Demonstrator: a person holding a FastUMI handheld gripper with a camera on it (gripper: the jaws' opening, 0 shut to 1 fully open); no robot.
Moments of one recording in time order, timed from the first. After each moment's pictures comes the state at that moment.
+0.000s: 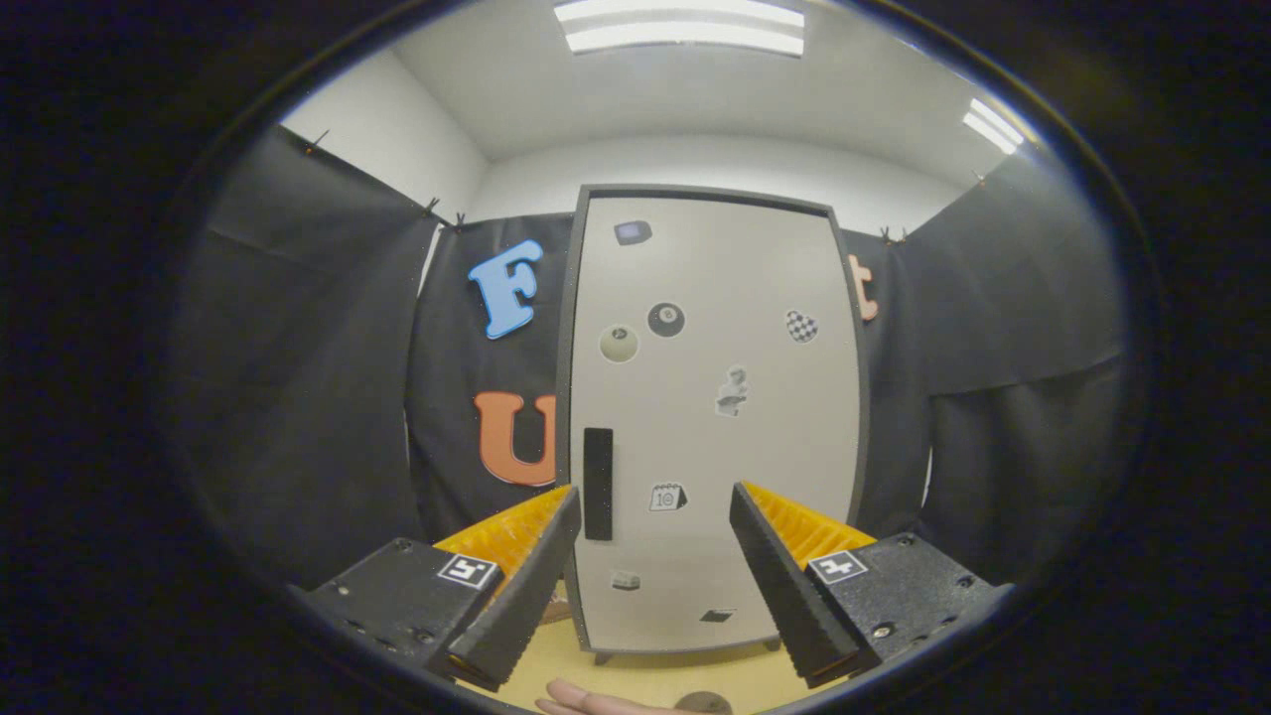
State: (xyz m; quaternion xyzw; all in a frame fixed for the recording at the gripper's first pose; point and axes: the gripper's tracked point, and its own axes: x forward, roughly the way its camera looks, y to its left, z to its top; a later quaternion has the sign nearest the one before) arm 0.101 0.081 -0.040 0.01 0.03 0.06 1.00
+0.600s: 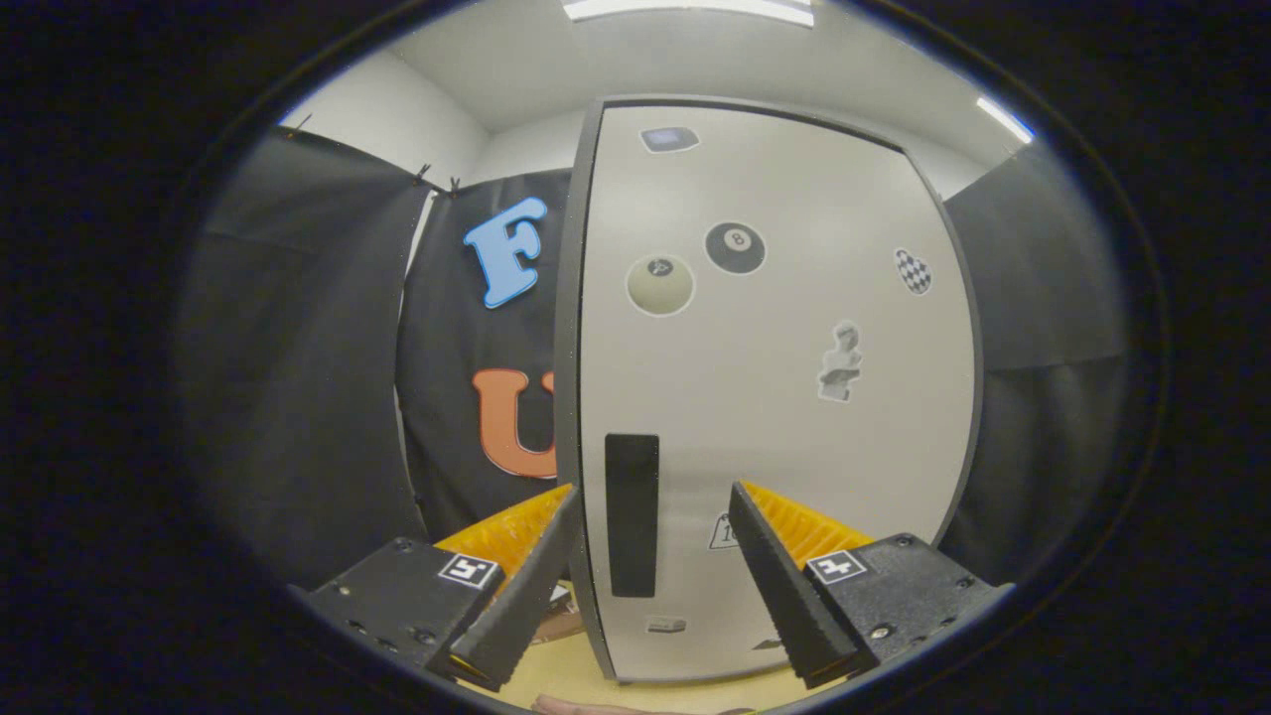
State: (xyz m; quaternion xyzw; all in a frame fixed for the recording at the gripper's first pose) arm 0.223 0.123 -0.076 0.00 0.07 0.06 1.00
